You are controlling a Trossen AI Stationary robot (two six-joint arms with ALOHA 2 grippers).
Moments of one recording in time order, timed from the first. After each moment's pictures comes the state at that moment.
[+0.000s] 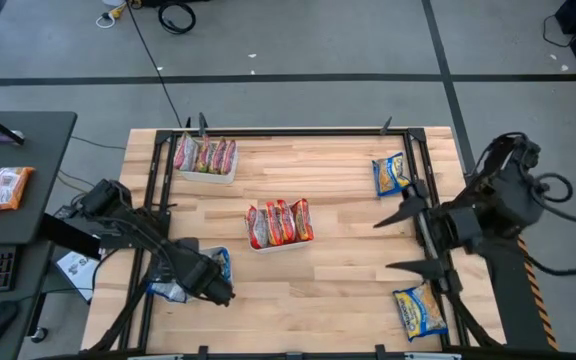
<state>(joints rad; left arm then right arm) -0.65 1.70 1.22 -1.44 0.12 -2.24 0.83 1.20 1.52 -0.20 0.60 -0.16</state>
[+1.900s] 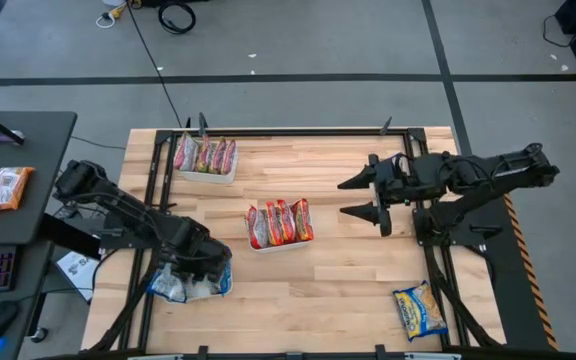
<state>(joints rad) -0.44 1.39 0.79 -0.88 0.48 -1.81 0.25 1.00 1.13 -0.34 0.20 0.27</state>
